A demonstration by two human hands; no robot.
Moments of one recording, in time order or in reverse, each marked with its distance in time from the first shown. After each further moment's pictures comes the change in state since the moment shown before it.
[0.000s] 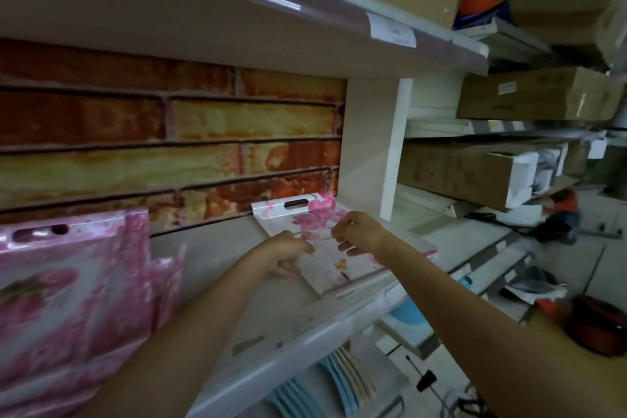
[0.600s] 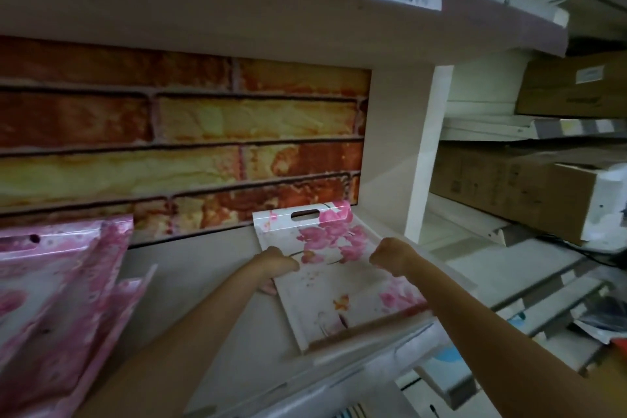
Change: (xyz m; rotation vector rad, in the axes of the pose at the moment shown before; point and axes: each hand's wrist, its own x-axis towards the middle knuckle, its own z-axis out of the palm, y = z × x) left_hand 0.098 0.001 0.005 0.014 0.197 -0.186; right_hand 0.137 0.068 -0.051 -0.406 -0.030 0.136
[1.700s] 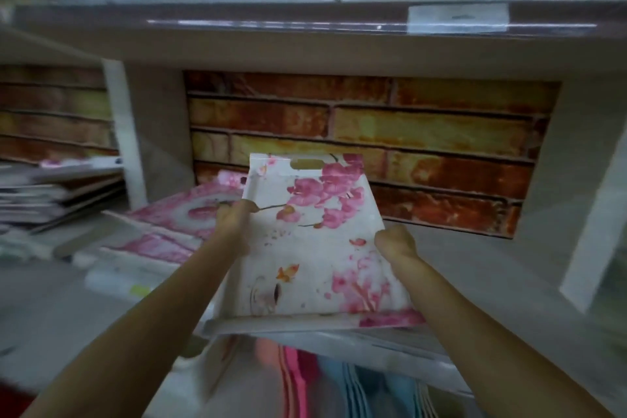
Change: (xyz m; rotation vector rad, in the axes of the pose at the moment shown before) left_hand -0.204 -0.077 -0.081 -0.796 1.101 -0.026; right_hand -0.074 -0.079 0.052 0.322 -0.275 -0.433
